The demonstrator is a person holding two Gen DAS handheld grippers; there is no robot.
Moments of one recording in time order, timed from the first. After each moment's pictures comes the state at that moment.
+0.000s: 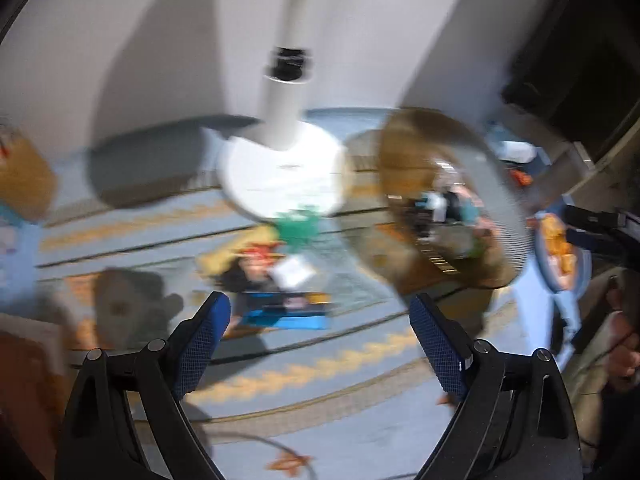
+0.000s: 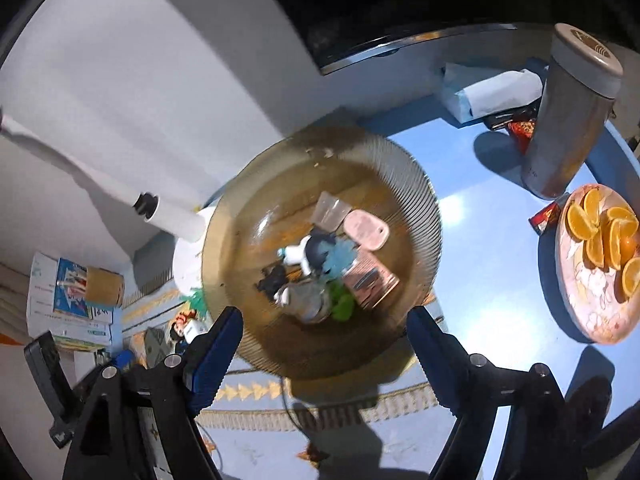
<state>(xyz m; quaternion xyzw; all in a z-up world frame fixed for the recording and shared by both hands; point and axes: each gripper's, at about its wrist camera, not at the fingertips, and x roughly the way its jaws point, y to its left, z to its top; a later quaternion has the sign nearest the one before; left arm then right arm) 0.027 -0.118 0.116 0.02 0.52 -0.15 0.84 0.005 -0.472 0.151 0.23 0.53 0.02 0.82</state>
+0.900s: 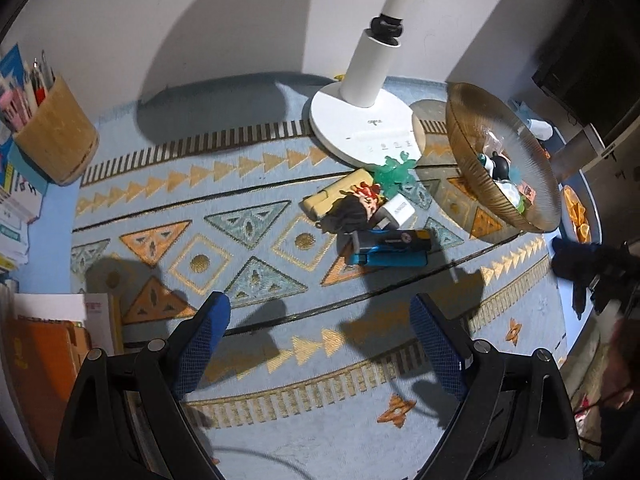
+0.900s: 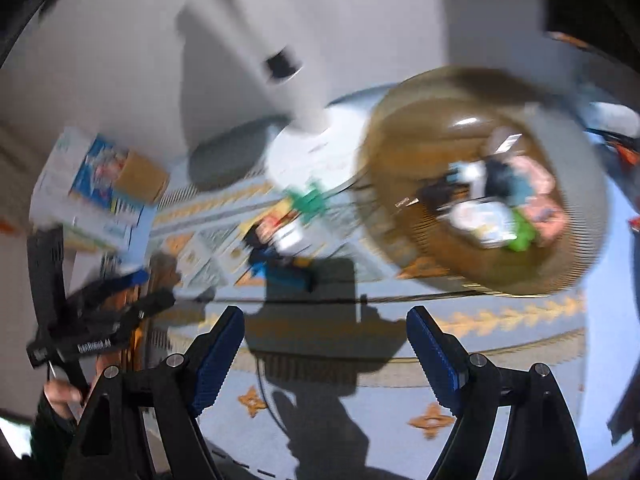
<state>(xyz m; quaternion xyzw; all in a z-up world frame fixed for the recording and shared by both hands) 0.021 -0.018 0.090 0.01 0.55 -0.16 0.82 -0.016 -0.273 0.124 0.12 0.56 0.15 0.80</state>
